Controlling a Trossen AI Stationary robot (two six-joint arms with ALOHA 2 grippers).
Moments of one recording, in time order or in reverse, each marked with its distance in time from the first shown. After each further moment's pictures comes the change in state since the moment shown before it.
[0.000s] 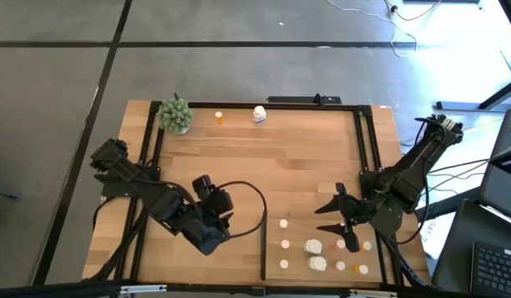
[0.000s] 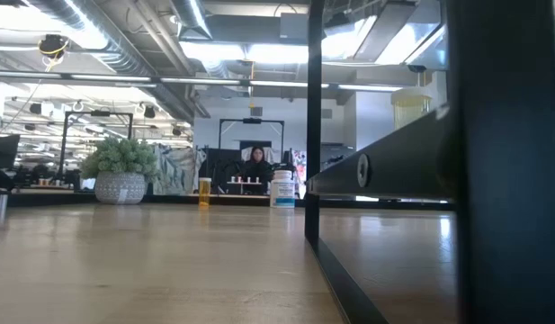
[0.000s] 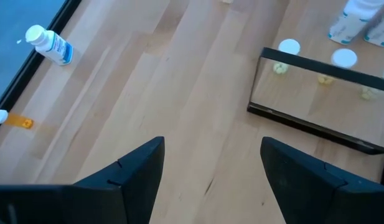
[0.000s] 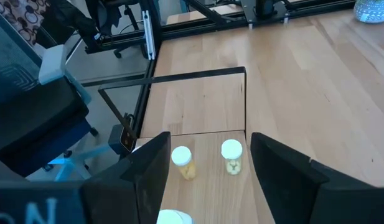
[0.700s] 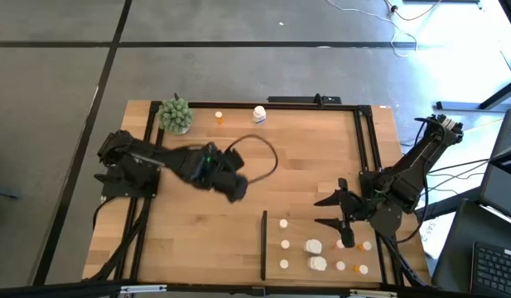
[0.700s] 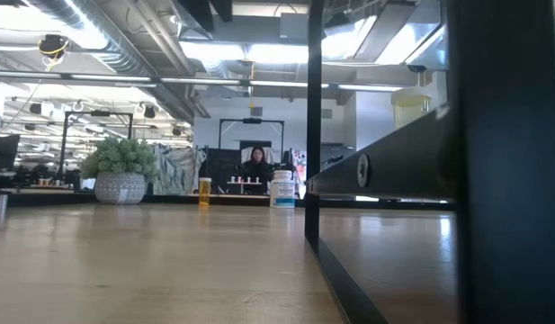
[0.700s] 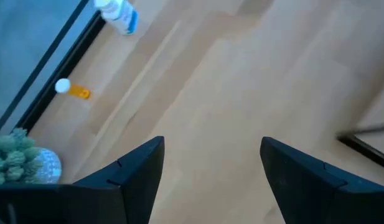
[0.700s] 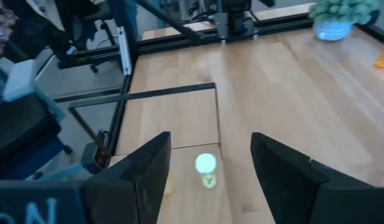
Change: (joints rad) left arm 0.317 0.000 0.000 -0.090 0.082 0.056; right arm -0.001 0.000 0.000 -0.006 0.114 -0.001
